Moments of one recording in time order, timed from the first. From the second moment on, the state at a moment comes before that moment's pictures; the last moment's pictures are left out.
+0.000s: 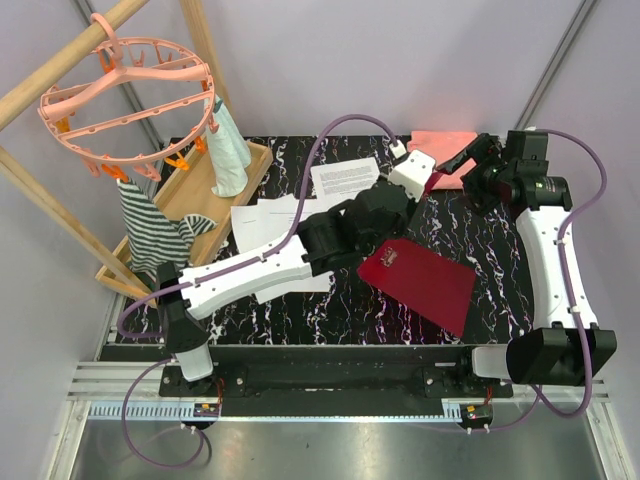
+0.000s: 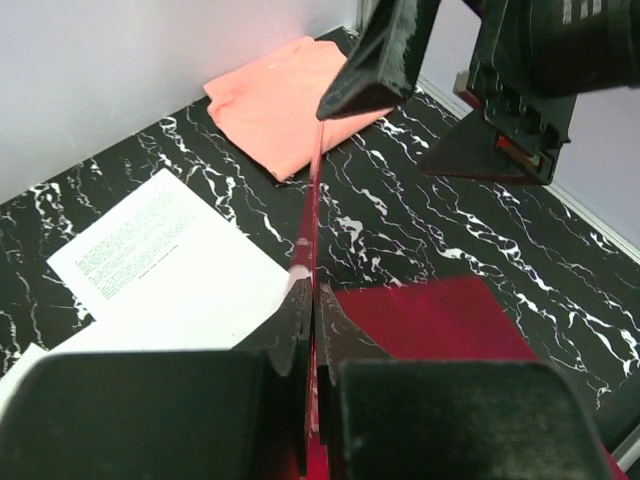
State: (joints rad) left arm -1.18 1.75 1.82 -0.33 -0.52 -0.12; right arm -0.04 1.33 1.46 -0.81 -0.22 0.84
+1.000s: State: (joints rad) left arm -1.27 1.75 1.75 -0.25 -0.57 -0.07; right arm 0.05 1.42 1.49 -0.86 -0.24 0.78
